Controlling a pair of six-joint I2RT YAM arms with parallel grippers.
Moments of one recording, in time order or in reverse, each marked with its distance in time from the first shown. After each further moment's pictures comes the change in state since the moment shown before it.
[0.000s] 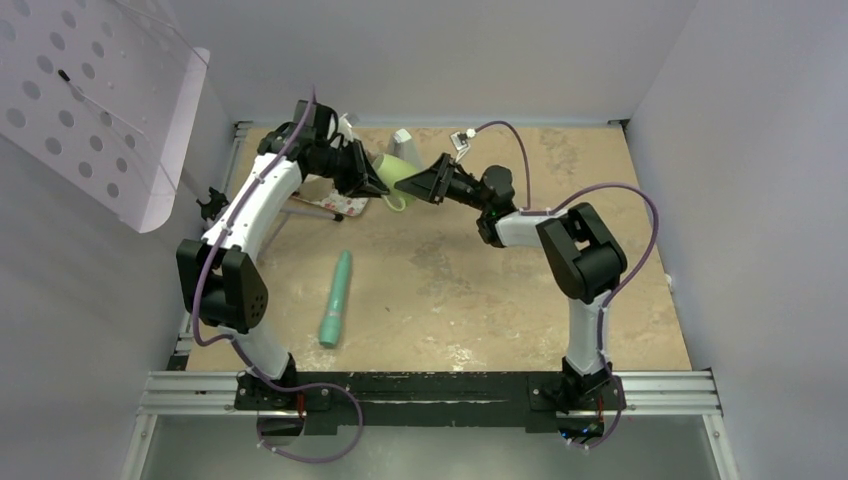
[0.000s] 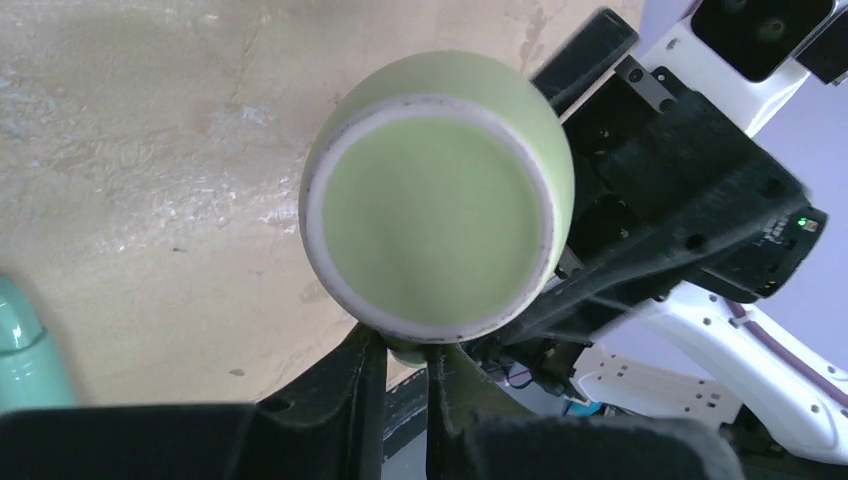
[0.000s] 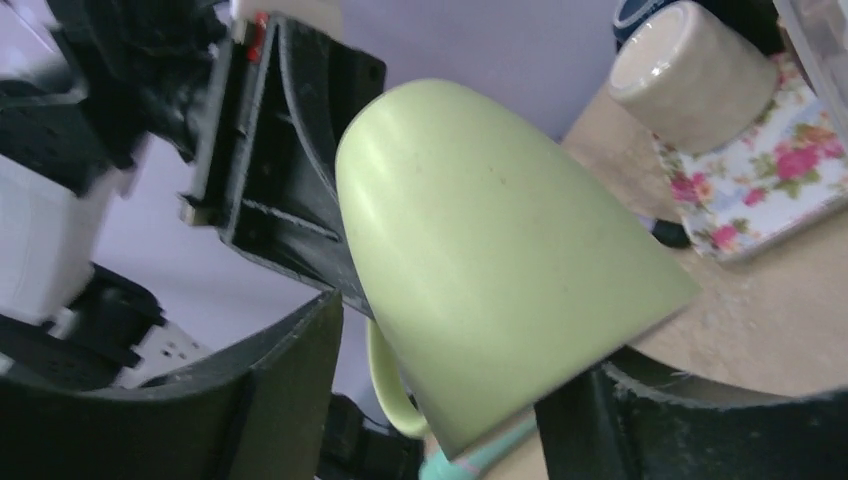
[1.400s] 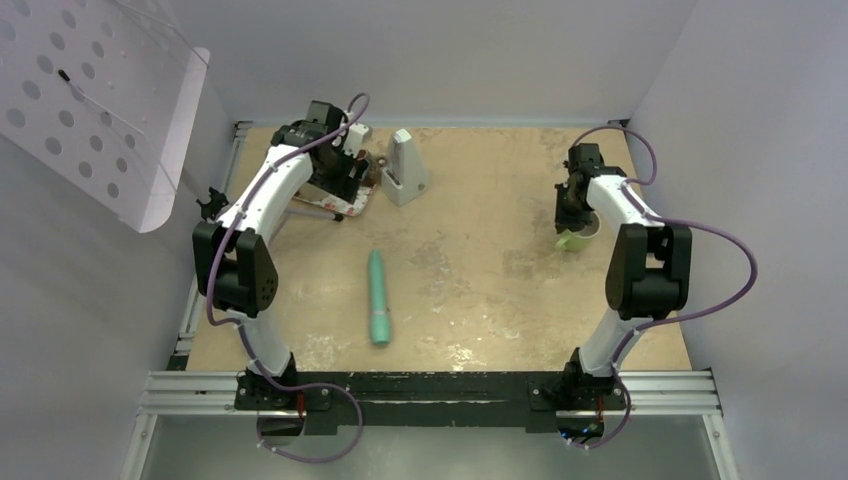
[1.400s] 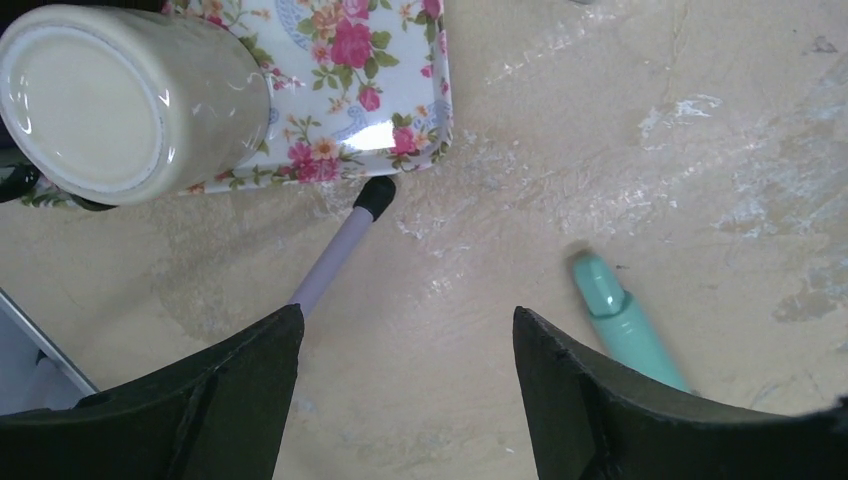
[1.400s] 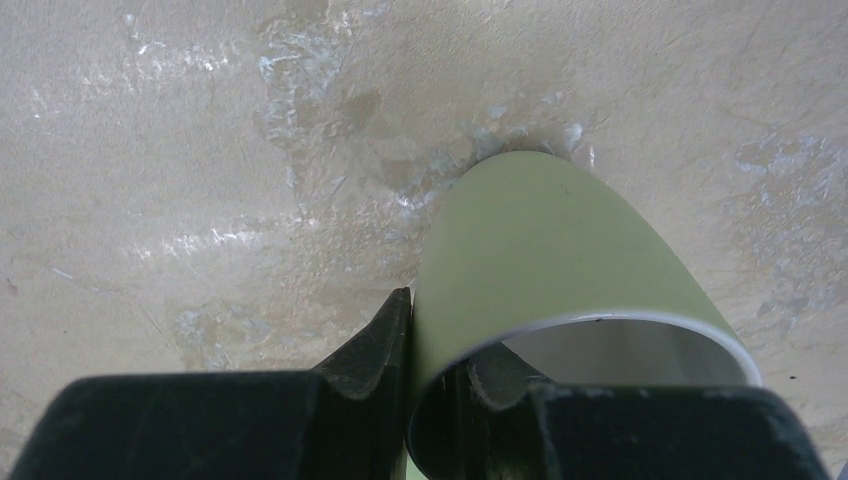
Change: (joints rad) left arm -0.008 0.097 0.059 -0.079 -0.562 0.799; right arm -0.506 -0.224 0.217 -1.885 0.806 -1.039
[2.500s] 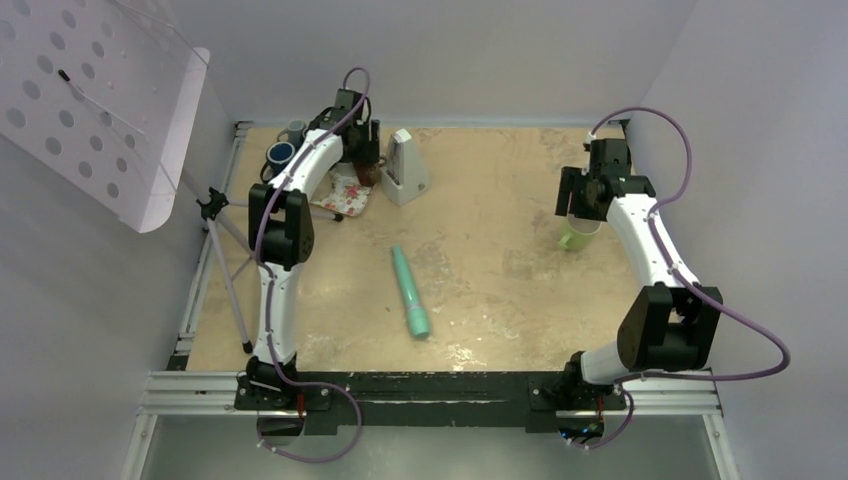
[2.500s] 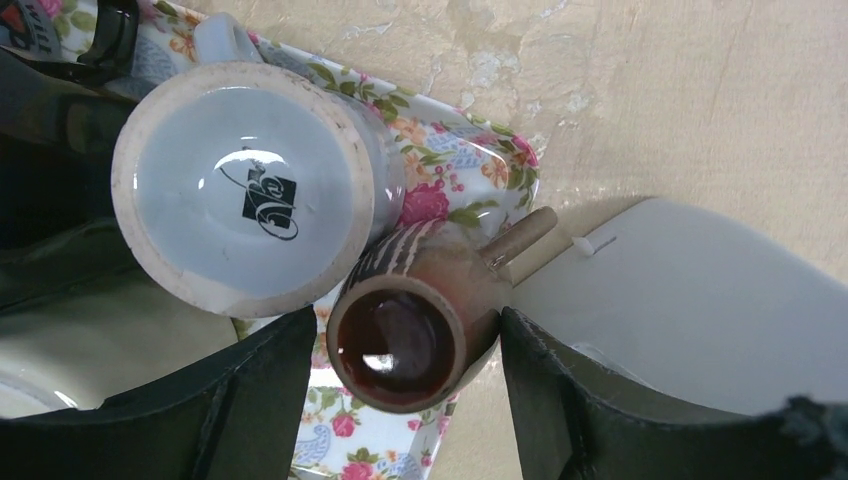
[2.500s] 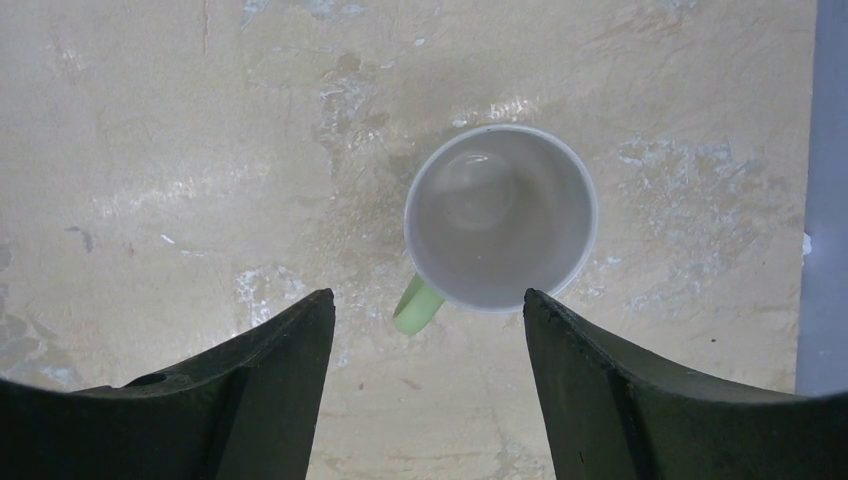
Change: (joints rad) left arm 0.007 0.514 0.433 0.267 -0.131 -0.421; right arm -0.010 -0.313 -0.061 0.021 0.011 -0.007
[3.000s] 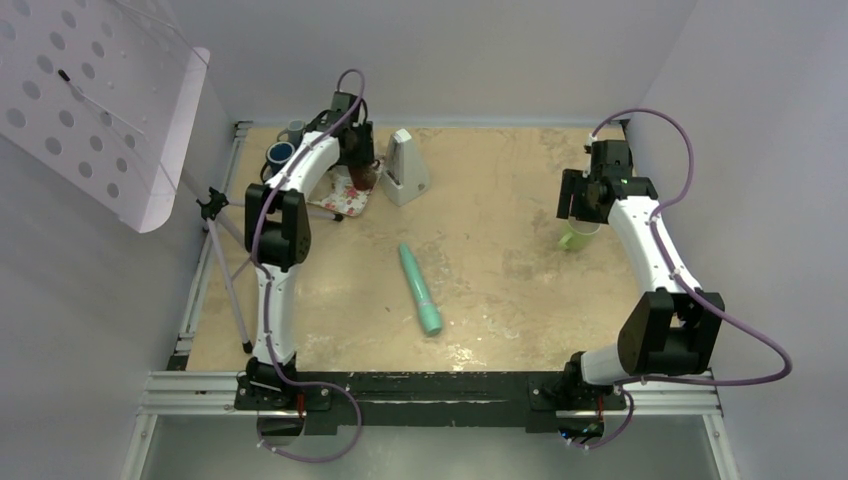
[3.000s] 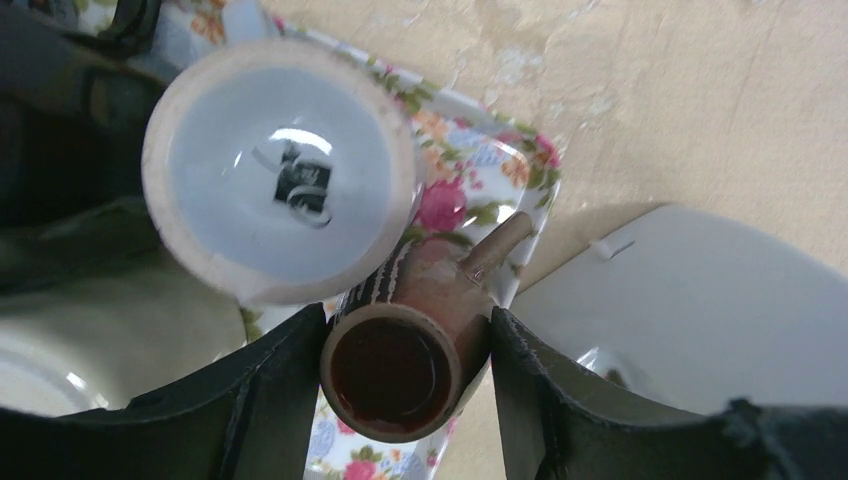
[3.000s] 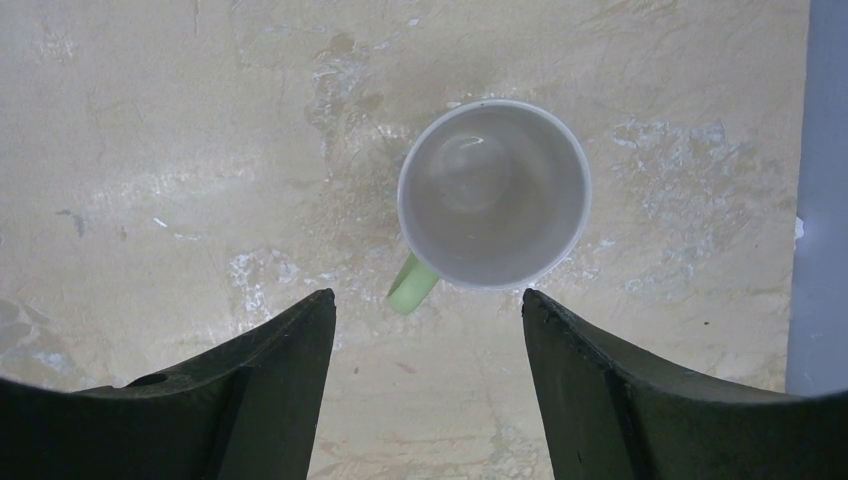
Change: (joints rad) left arm 0.006 -0.002 -0.030 0.038 -0.018 -0.043; right arm 0.000 -0.026 -0.003 -0.035 0.008 -0.004
